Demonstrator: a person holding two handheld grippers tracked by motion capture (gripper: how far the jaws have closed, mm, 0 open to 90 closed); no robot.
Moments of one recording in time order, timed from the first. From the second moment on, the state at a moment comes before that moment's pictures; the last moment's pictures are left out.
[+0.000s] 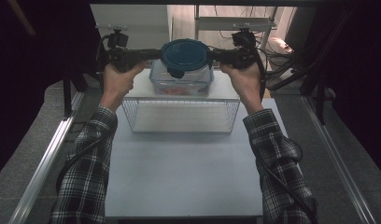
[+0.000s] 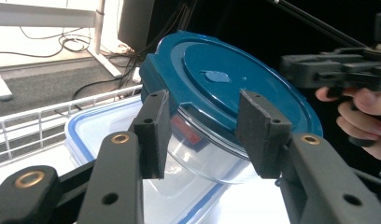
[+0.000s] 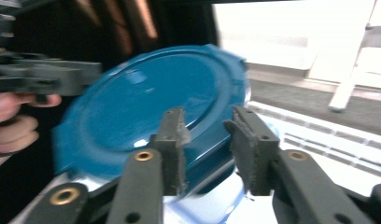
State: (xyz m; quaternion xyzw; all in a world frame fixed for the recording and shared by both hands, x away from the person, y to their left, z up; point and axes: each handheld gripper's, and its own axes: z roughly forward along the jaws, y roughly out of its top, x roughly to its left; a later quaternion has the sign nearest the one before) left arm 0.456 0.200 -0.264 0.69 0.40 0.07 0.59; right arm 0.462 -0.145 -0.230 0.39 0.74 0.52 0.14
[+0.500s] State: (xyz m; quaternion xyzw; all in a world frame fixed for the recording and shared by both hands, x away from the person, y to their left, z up) left arm 0.440 0.190 -0.271 0.72 0.40 0.11 0.55; right arm 0.445 -0.139 -0.245 0.36 0.78 0.50 0.14
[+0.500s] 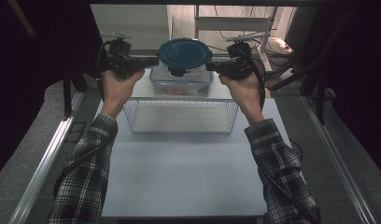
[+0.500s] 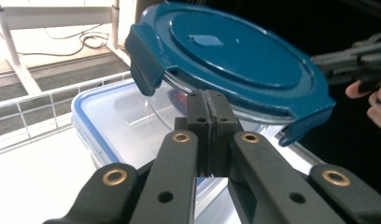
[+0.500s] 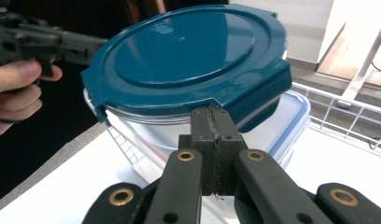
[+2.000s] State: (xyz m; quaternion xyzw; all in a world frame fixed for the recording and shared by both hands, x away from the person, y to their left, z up) left arm 0.366 0.167 -0.350 0.77 0.34 0.12 0.52; right arm 0.391 -0.139 -0.319 0.30 0.81 0.49 0.15
